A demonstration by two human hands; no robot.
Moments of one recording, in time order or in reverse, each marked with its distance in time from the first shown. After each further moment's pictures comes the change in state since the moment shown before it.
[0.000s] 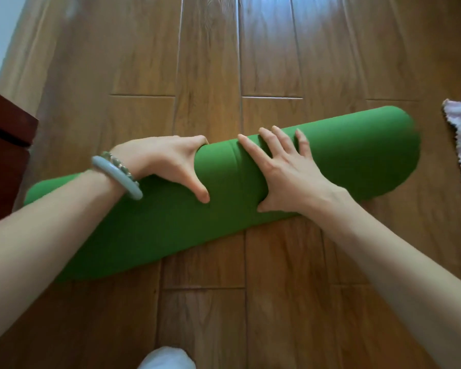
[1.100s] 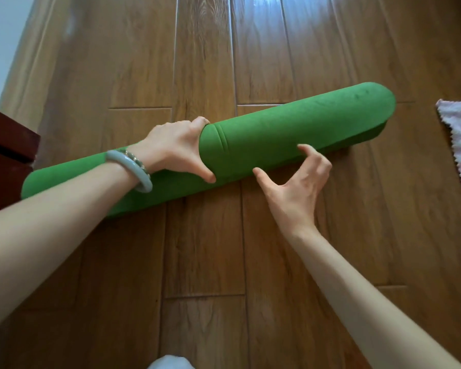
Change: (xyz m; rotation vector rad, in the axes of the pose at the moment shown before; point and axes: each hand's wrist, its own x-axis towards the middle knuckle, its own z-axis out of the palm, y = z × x) left_hand 0.016 0.010 -0.016 0.109 0.347 0.028; right_hand -0.010 -0.022 0.037 0.875 0.760 0.678
